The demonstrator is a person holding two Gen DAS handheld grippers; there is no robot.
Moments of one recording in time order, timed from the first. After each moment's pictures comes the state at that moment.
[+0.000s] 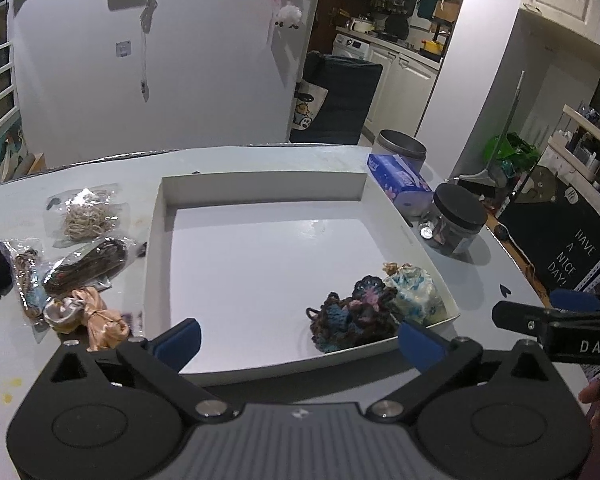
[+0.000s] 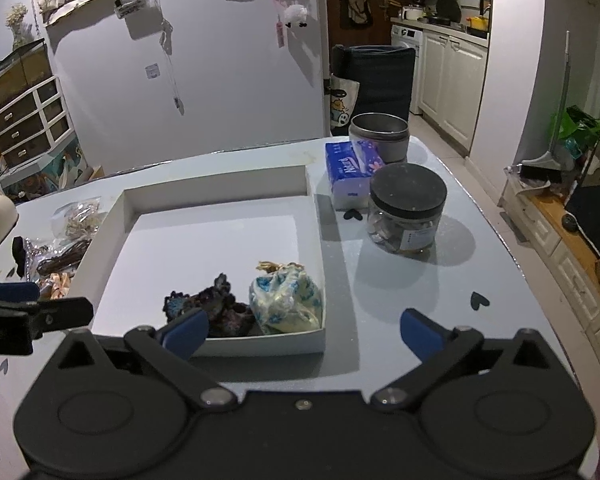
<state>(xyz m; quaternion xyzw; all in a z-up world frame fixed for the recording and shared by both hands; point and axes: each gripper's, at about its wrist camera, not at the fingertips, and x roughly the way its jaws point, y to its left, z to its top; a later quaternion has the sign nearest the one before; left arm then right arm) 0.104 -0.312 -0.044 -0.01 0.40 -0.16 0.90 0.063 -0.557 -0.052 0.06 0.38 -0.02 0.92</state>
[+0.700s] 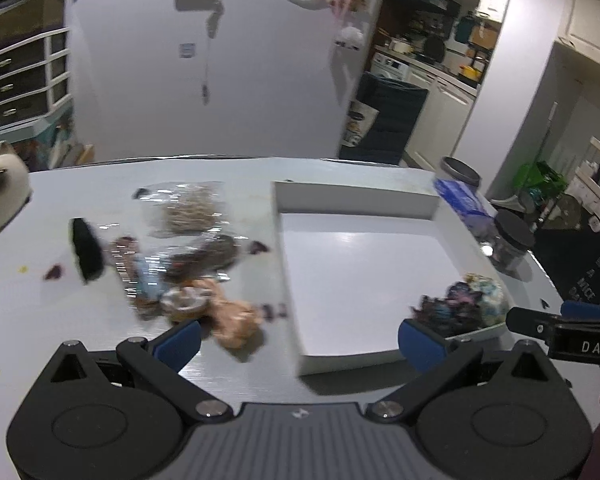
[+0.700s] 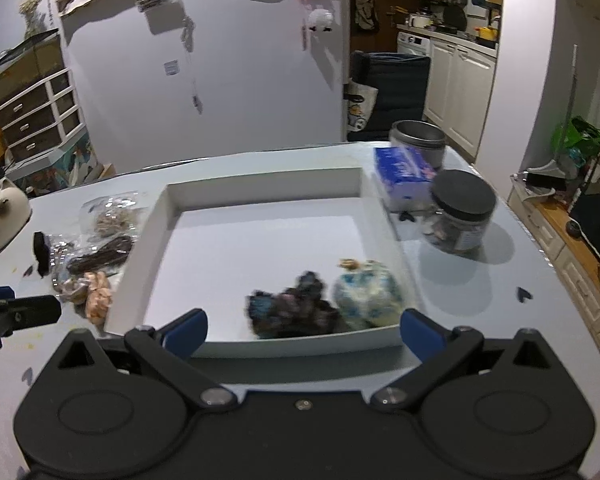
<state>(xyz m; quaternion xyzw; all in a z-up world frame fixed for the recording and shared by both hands) 0.094 -0.180 -0.033 -0.04 0.39 -0.12 0.91 0.063 -0.457 -0.045 0.04 0.37 -0.02 0.93</state>
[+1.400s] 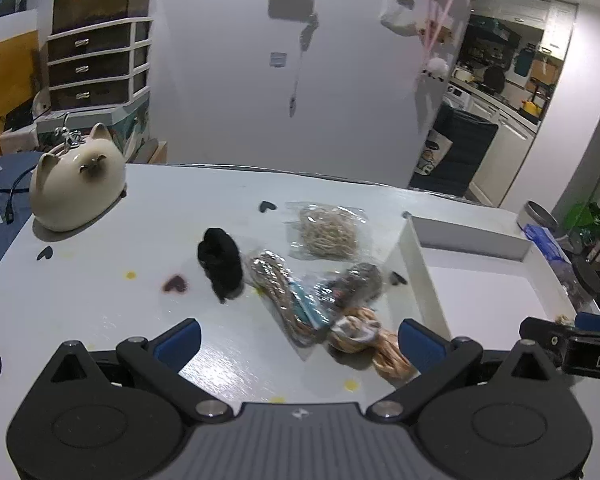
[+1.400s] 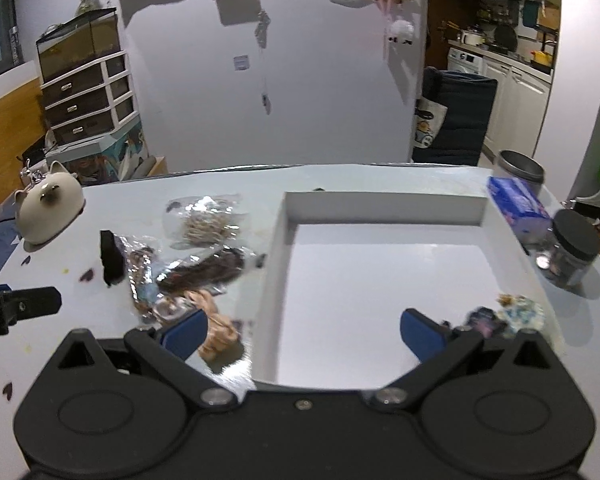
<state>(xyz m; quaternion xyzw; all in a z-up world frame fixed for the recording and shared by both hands) 0.127 -0.041 -0.038 -0.06 0.38 -0.04 0.92 0.110 -0.307 -0.041 0.02 0.36 0.03 0.93</state>
